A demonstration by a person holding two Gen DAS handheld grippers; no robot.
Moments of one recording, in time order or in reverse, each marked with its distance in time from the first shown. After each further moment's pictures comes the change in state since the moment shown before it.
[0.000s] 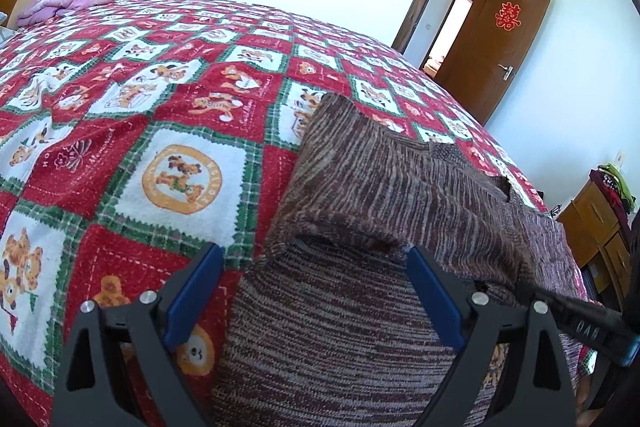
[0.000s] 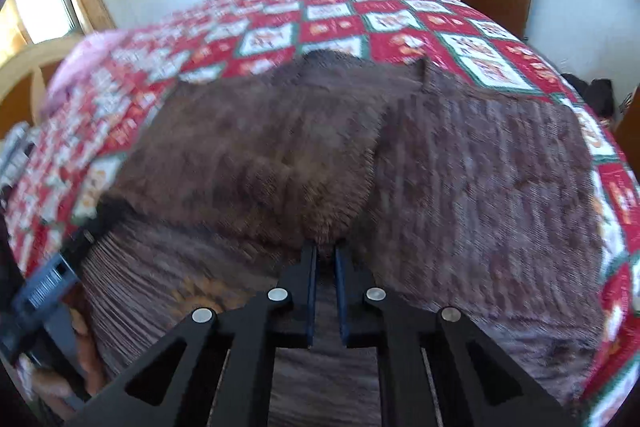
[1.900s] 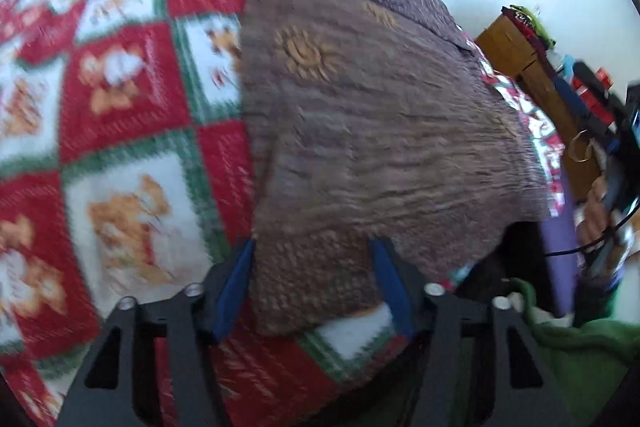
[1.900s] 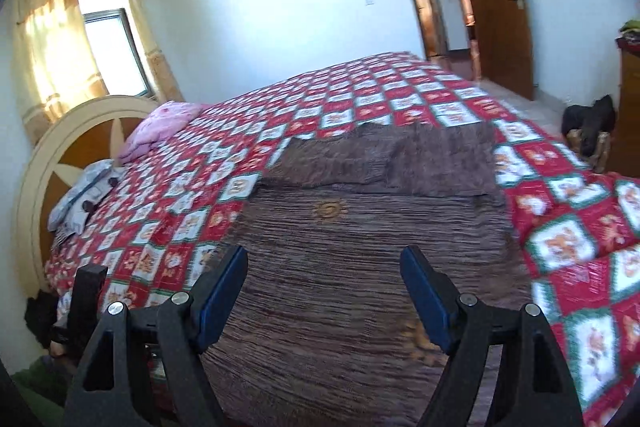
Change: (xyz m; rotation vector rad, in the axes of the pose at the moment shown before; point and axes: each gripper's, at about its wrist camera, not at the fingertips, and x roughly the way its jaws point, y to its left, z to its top) left arm -0.164 0.065 -0.132 0.255 0.568 -0.271; right arm -0.243 0.004 -0.163 0.050 -0.349 0.180
